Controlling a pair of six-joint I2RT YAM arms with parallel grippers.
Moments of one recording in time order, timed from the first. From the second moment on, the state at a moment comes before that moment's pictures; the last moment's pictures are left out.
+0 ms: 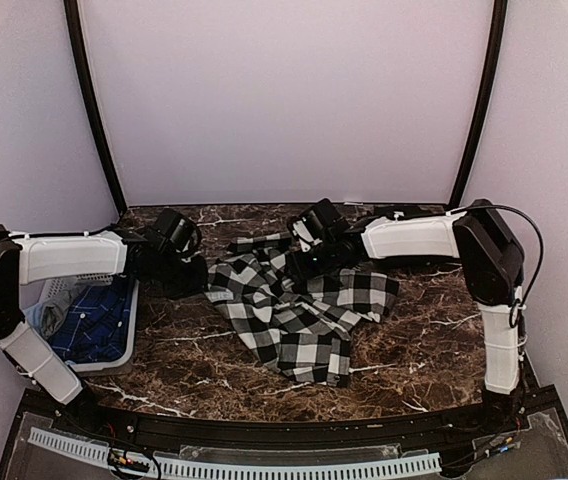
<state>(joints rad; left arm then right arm) -0.56 1.55 0.98 -0.45 0.00 -0.76 0.78 2.09 1.52 -0.30 0.01 0.23</state>
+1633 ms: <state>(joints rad) -0.52 1.24 1.77 -0.62 0.03 -0.11 0.77 1.33 1.70 -0.25 0.54 -0.02</state>
